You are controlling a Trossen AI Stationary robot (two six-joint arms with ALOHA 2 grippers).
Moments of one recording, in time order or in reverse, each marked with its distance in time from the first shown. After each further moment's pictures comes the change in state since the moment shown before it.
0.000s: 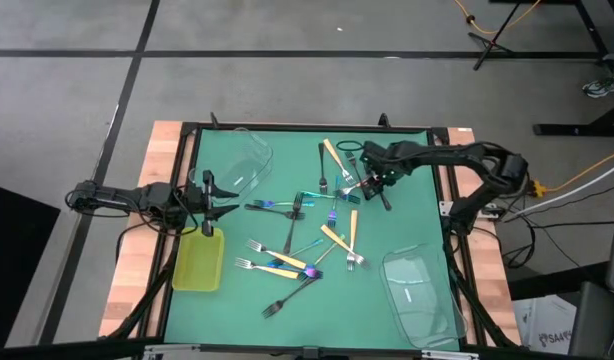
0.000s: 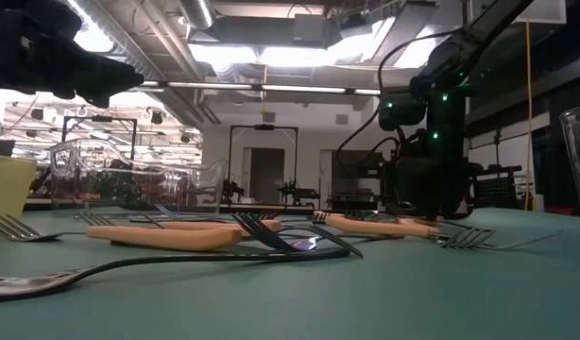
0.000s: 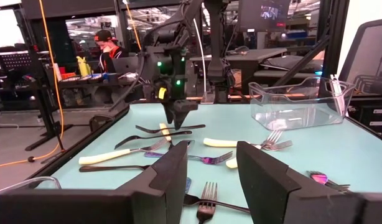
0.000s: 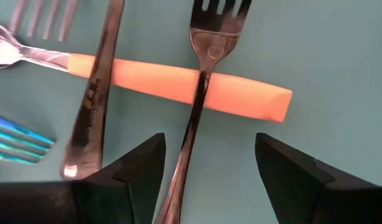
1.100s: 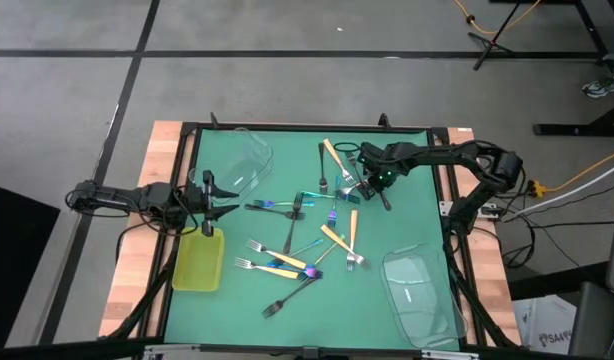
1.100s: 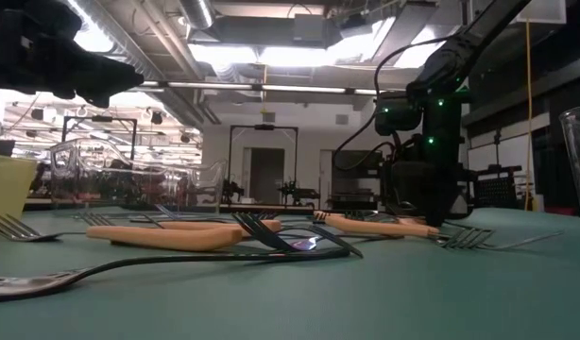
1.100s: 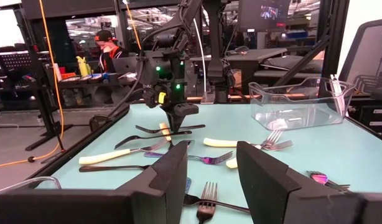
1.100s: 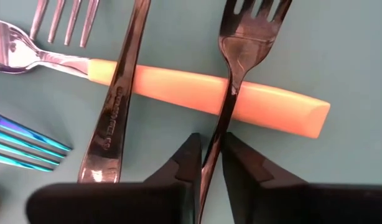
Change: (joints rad) left arm 0.000 0.000 0.000 0.000 0.000 0.000; right arm 0.001 0.040 0.000 0.049 -0.042 -0.009
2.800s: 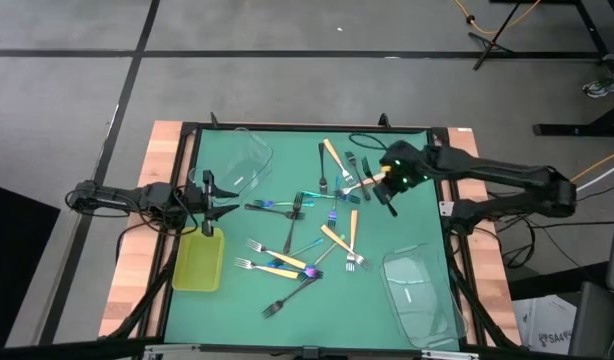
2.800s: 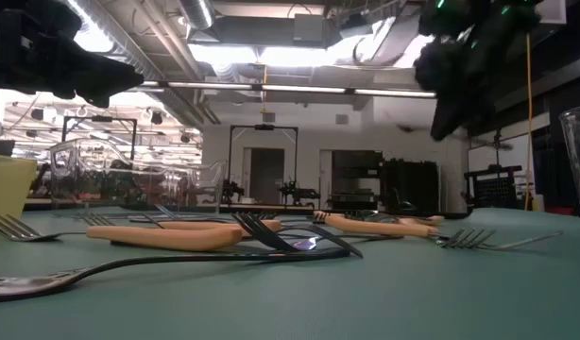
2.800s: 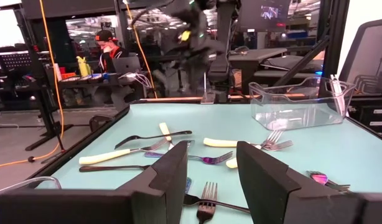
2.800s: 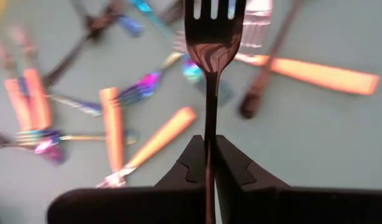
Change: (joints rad) left arm 0.000 0.000 0.000 0.000 0.000 0.000; right arm 0.200 -0.545 -0.002 -0.128 -0.175 0.175
